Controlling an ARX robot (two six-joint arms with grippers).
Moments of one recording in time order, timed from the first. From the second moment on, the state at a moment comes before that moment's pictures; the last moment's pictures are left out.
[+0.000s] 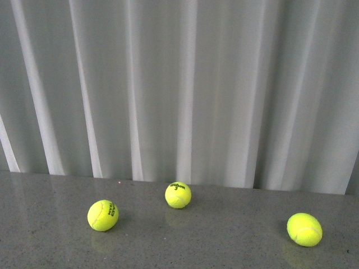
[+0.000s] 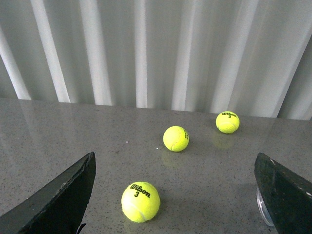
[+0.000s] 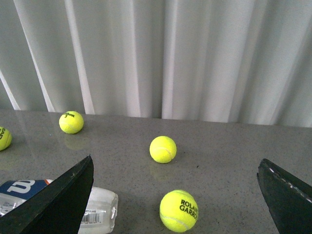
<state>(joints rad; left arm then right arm) 0.00 0.00 0.02 0.00 0.00 0.00 0.00 0.01 0.00 0.00 0.00 -0.01</state>
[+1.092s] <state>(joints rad) 0.03 1.49 0.58 0.37 0.45 -0.18 0.00 0.00 0.00 0.00 0.00 -0.01</state>
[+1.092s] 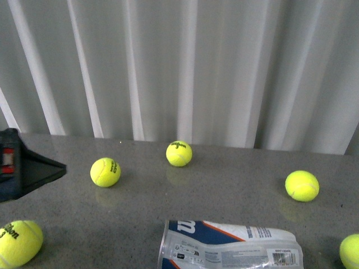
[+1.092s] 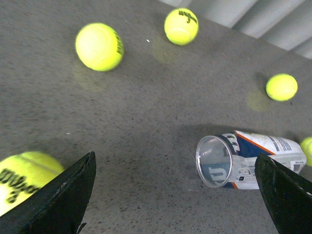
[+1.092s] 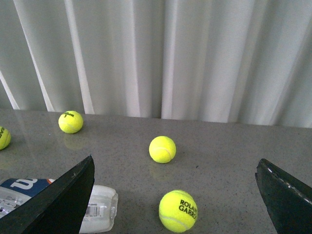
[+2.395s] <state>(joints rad) -0.23 2.05 0.83 0.58 0.62 -0.45 0.00 0.00 0.00 0.00 0.00 -0.01</state>
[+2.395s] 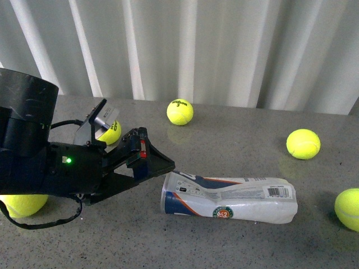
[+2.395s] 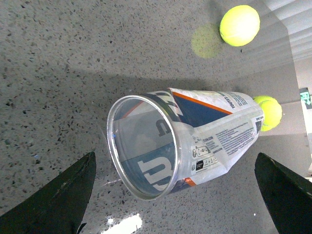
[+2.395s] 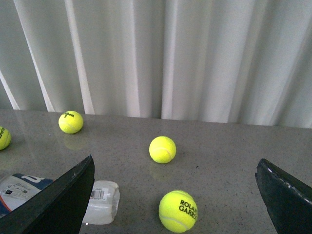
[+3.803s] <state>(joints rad) -0.30 2.14 0.86 0.76 0.69 -0.89 0.00 0.00 0.00 0.00 0.00 -0.01</state>
